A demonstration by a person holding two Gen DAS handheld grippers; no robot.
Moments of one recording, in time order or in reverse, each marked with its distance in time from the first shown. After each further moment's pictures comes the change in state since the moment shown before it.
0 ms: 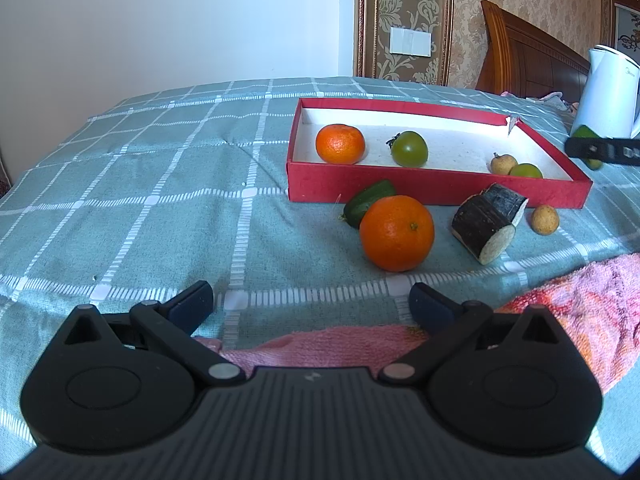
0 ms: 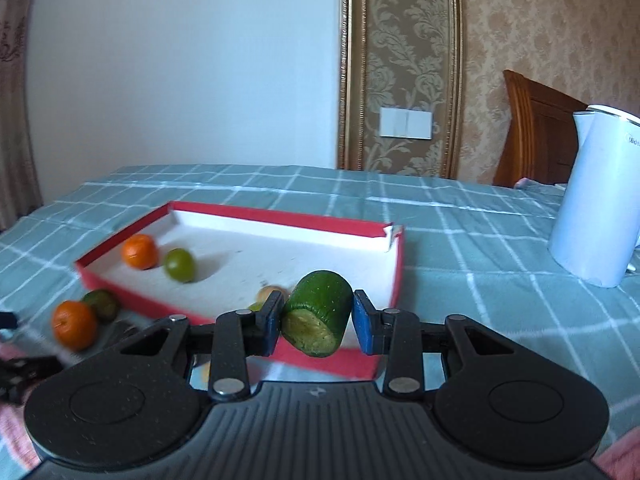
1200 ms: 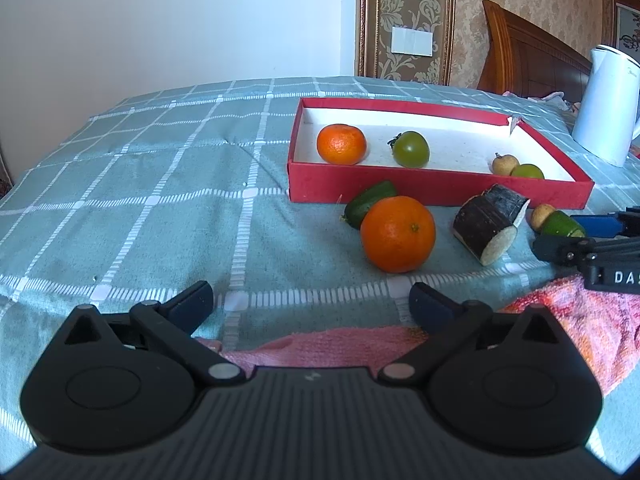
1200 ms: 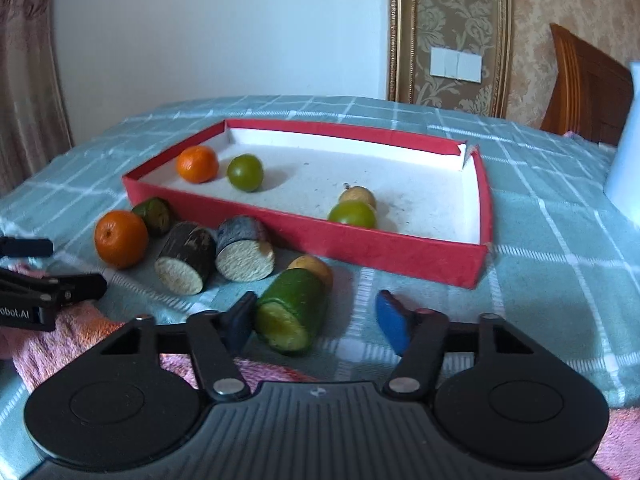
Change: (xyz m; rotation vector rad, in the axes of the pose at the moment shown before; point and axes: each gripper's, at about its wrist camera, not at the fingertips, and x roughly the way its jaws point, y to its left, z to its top) left arm 0.001 0.000 0.001 -0.002 0.002 0.002; right arm 0.001 0.054 -0.048 -0.059 0.153 0.111
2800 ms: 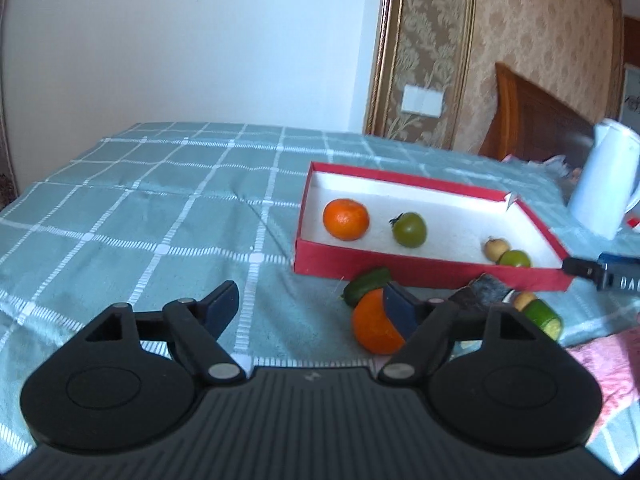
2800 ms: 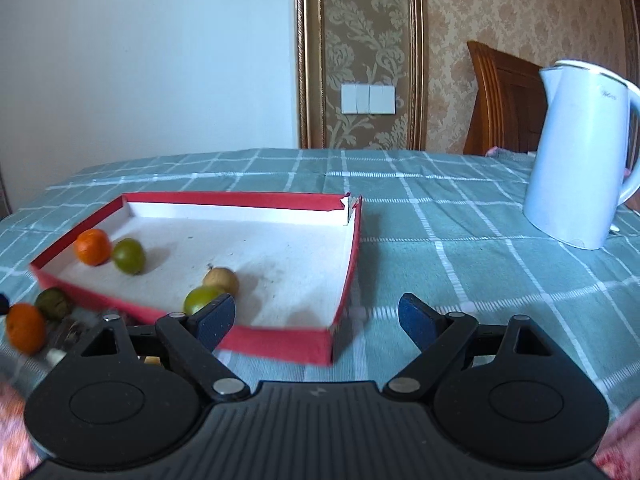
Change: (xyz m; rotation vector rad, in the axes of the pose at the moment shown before) left arm -0.026 0.014 0.023 -0.124 -0.142 -0.035; right arm -0.015 -0.076 0.017 0.137 -0.136 -0.151
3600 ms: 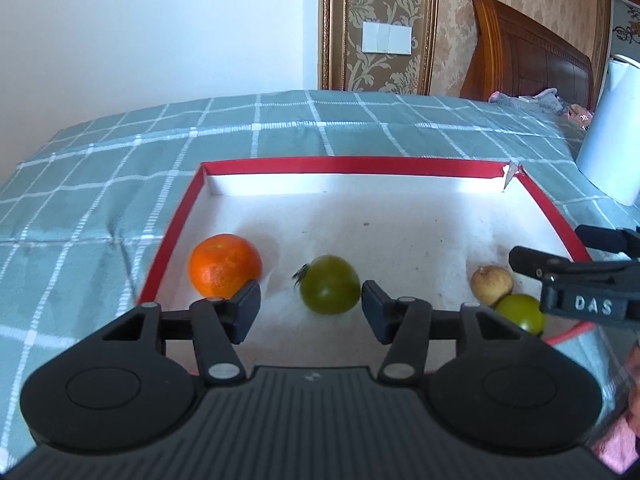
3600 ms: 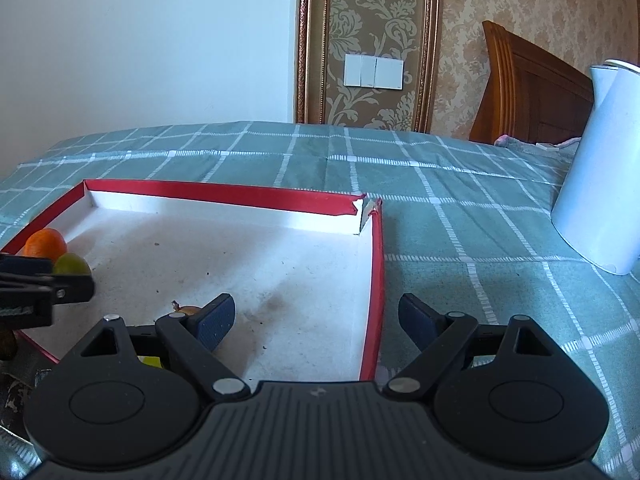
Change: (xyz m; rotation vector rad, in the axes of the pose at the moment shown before) left arm 0.127 -0.086 0.056 0.146 0.179 -0.007; right arm 0.087 0.010 0.037 -0.030 0.115 -0.054
